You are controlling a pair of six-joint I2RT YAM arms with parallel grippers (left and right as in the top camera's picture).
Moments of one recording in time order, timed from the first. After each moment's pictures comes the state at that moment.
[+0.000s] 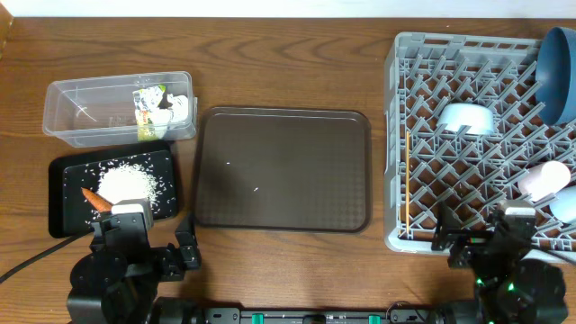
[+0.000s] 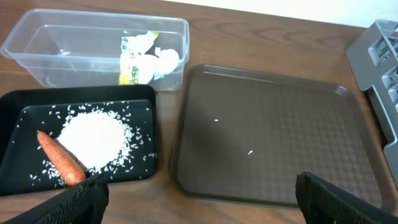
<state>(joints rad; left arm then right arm) -0.08 0.38 0.93 -1.11 -0.03 -0.17 0.10 0.19 0.60 -0.74 0.06 0.15</state>
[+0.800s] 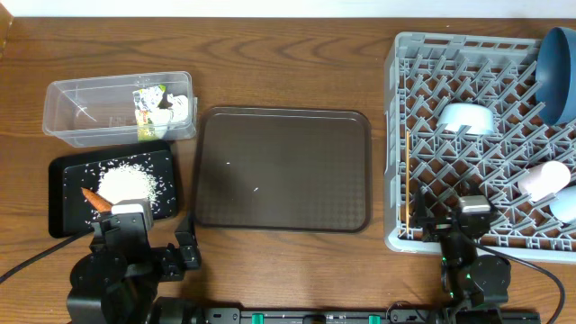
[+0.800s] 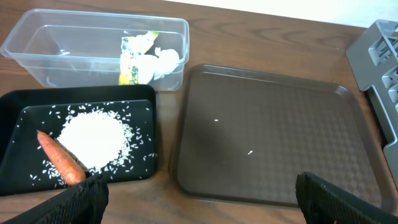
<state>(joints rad) -0.08 0.38 0.93 -1.11 -0.03 -0.17 0.07 0.01 0.01 -0.07 -0.01 -0.02</state>
